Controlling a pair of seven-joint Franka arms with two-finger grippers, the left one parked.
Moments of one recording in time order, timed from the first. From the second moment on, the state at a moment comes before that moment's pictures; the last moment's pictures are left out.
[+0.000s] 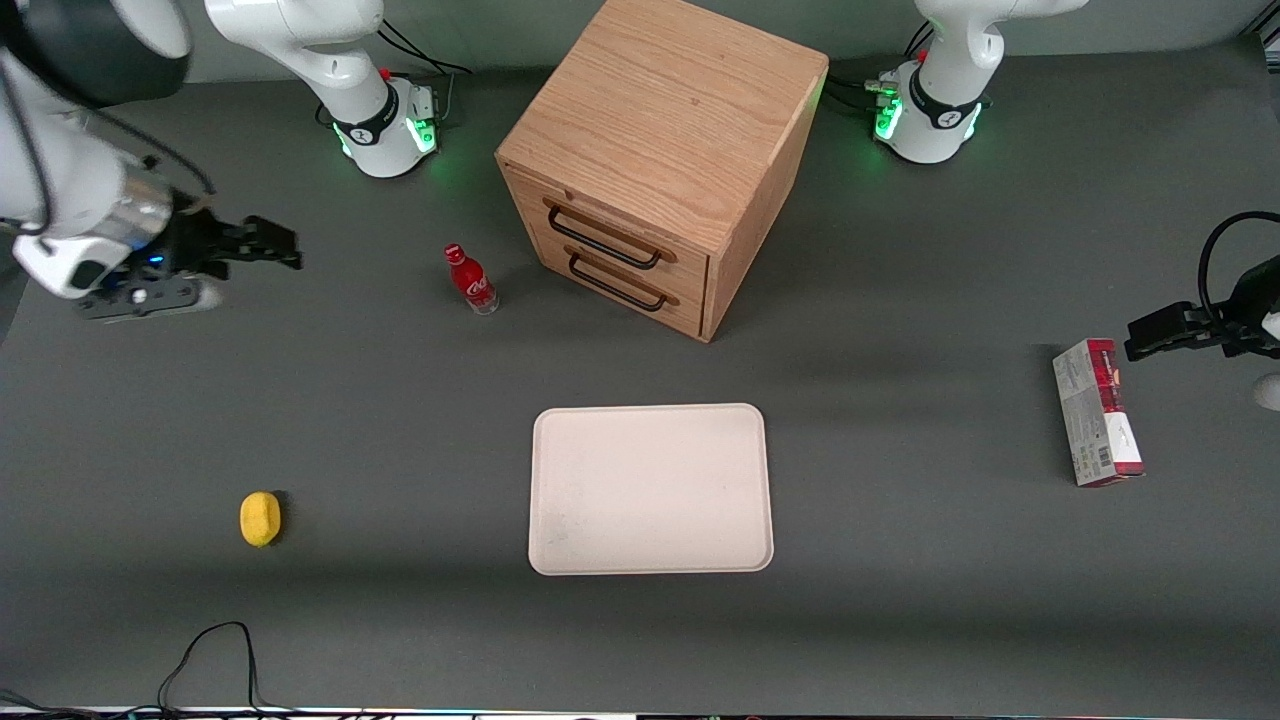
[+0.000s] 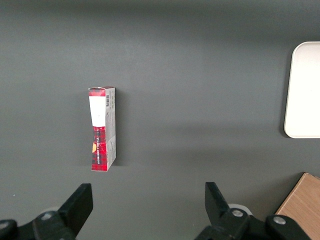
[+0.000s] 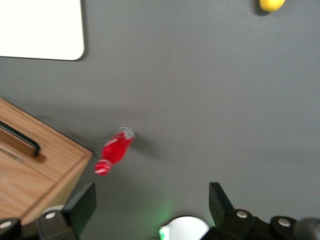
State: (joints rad) arm 0.09 -0.07 0.08 -1.79 0.08 1.54 0.13
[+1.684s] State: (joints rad) arm 0.42 -0.33 0.09 -2.48 0.14 2.05 0.44
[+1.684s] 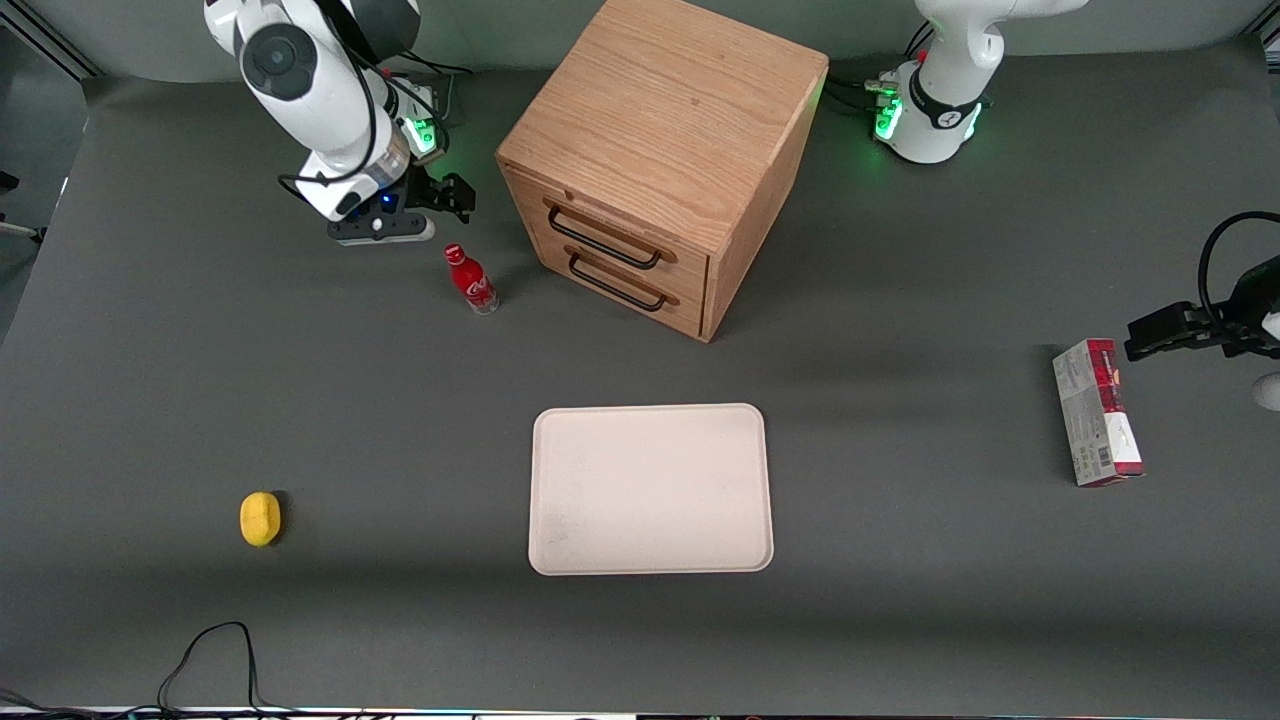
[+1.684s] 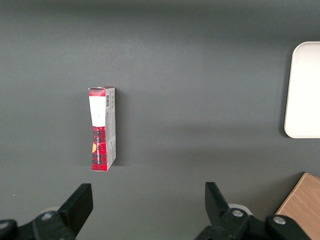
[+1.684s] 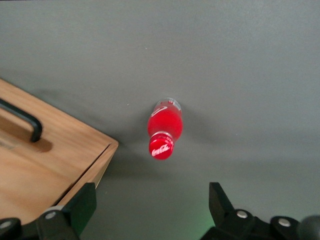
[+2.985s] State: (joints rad) arm 0.47 -0.24 0.09 -2.63 0.14 2.32 0.44
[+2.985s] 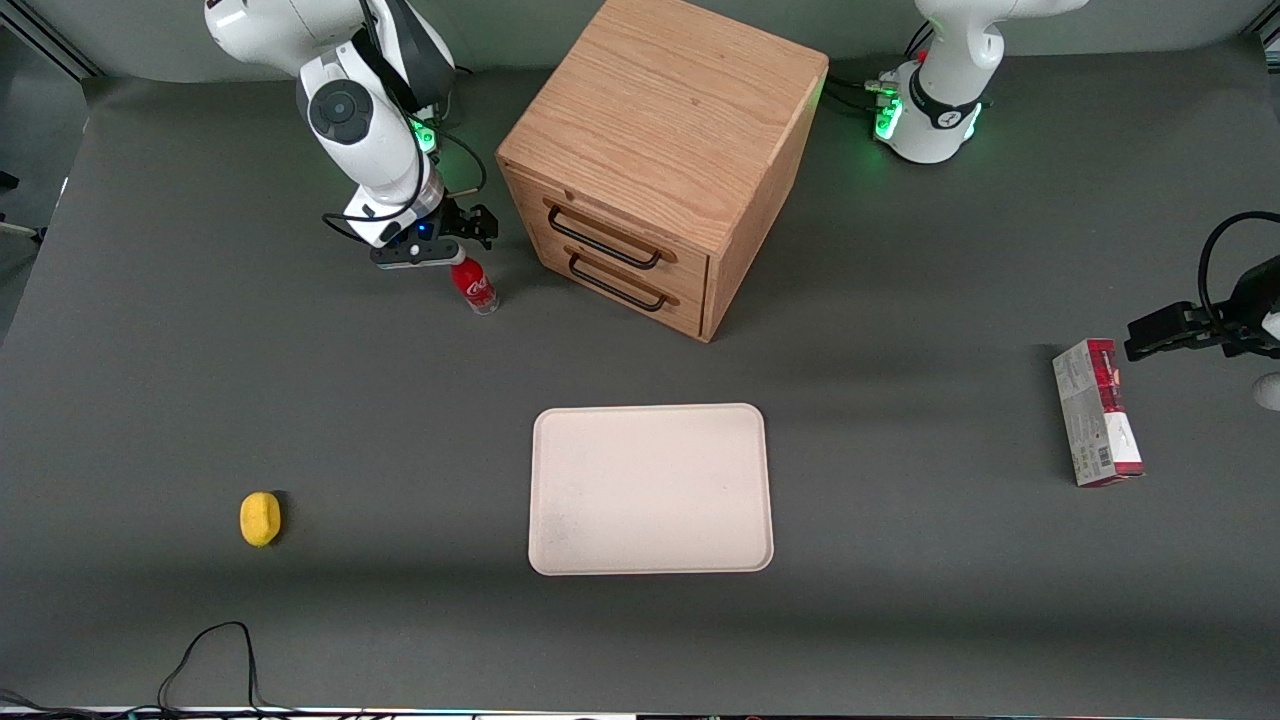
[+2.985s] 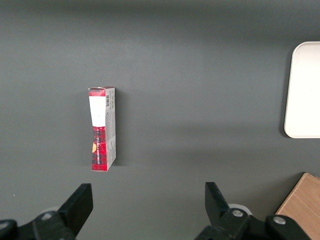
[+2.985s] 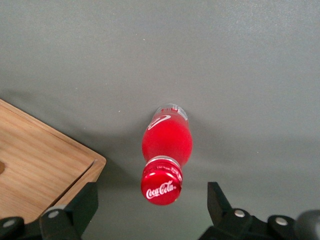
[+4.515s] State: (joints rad) arm 0.47 -0.23 0.08 -2.63 0.14 2.32 0.44
